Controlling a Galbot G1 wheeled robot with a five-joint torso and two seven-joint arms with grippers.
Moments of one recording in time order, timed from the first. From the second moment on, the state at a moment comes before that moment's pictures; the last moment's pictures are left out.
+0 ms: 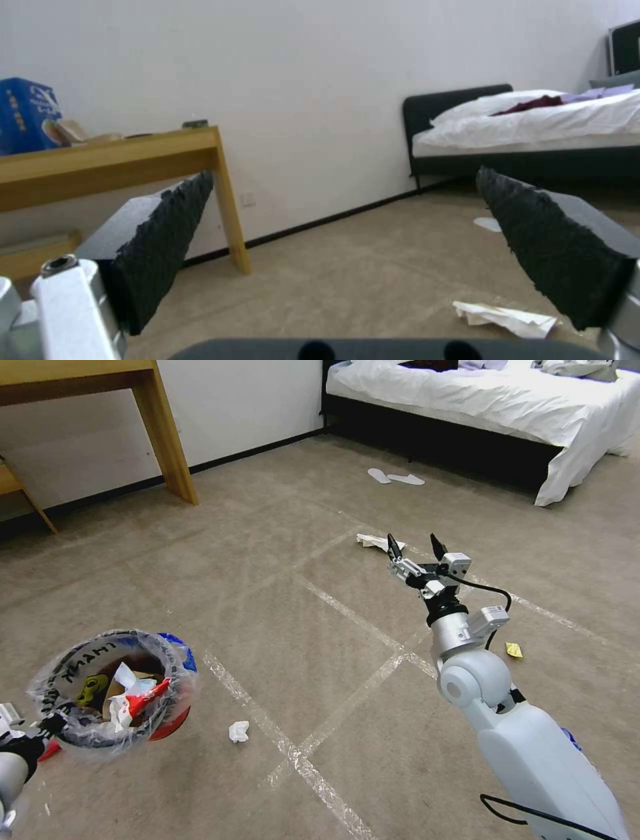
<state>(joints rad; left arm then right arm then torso) 1.58 -1.21 -1.19 -2.10 -1.15 0.67 -0.36 -0.87 1.04 0.19 1.92 0.67 0.10 0.22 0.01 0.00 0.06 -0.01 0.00</state>
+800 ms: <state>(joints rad) 1.58 -1.22 -1.20 -2.11 -1.15 0.66 -0.36 -0.87 1.05 0.17 1.91 0.67 0.10 0.22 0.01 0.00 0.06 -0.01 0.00</state>
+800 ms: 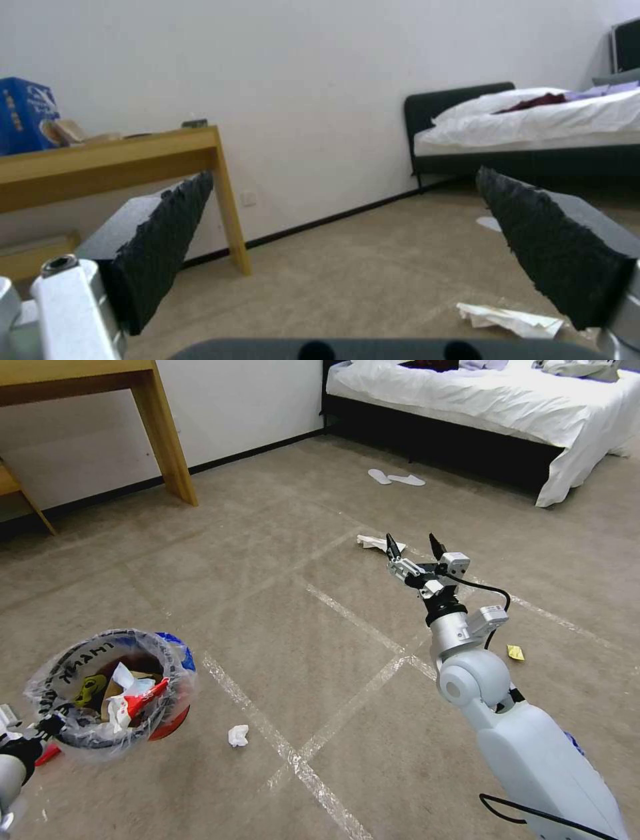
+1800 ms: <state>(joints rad) 1.57 -1.22 -1.20 -2.08 -1.14 0.67 -0.36 -0.79 1.09 0.08 1.88 0.64 0.05 0.22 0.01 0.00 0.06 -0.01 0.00</state>
